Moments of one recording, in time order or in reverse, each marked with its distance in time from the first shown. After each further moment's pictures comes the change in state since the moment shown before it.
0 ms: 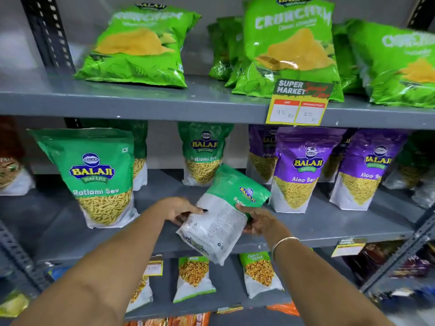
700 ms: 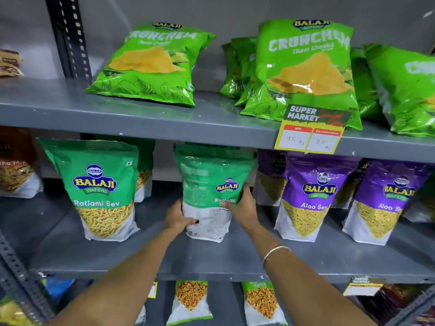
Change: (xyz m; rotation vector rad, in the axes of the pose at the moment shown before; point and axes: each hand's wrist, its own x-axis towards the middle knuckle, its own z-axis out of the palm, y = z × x) left_hand 0.027 -0.006 0.002 -0.096 0.663 0.369; right_hand 0.010 -0.056 0.054 -0.563 0.204 -0.696
